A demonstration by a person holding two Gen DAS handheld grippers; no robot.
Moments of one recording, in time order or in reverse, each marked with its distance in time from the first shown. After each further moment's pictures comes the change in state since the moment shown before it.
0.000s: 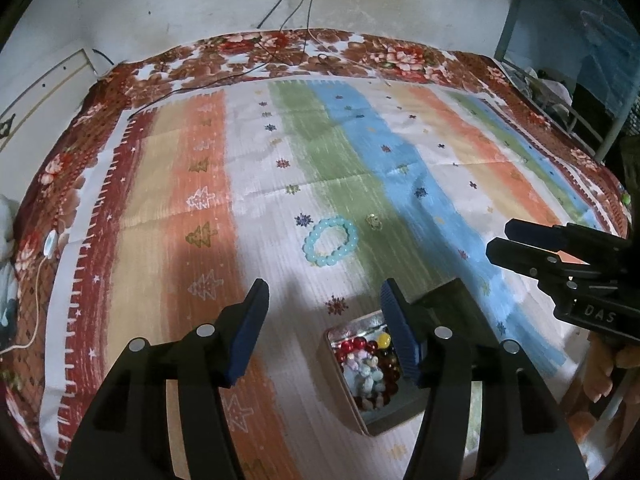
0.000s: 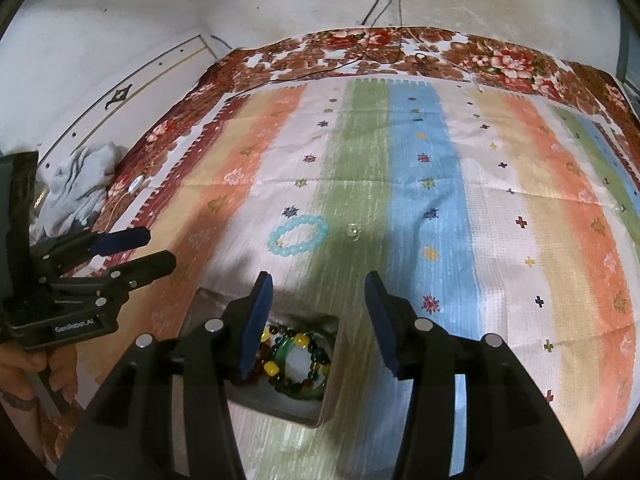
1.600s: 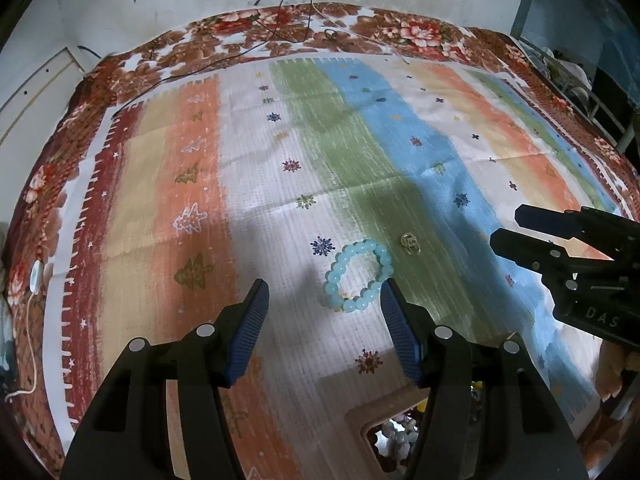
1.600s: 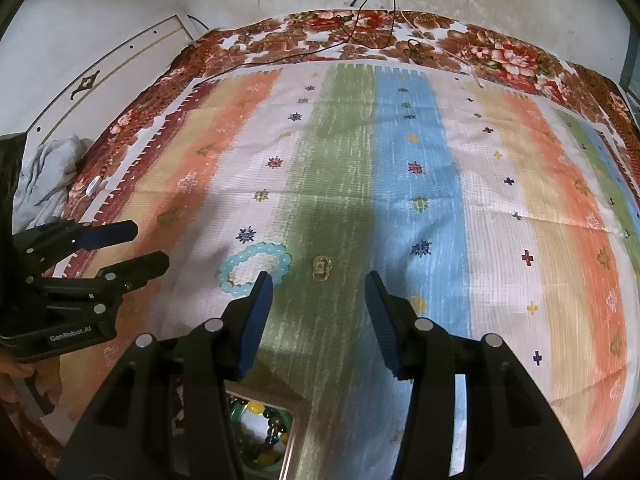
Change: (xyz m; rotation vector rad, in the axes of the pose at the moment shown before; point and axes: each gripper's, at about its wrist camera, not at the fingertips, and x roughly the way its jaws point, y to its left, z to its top) left arm 0.069 0.013 0.044 0.027 0.096 0.039; right arm 0.068 -0.019 0.046 -0.027 0.069 -0.077
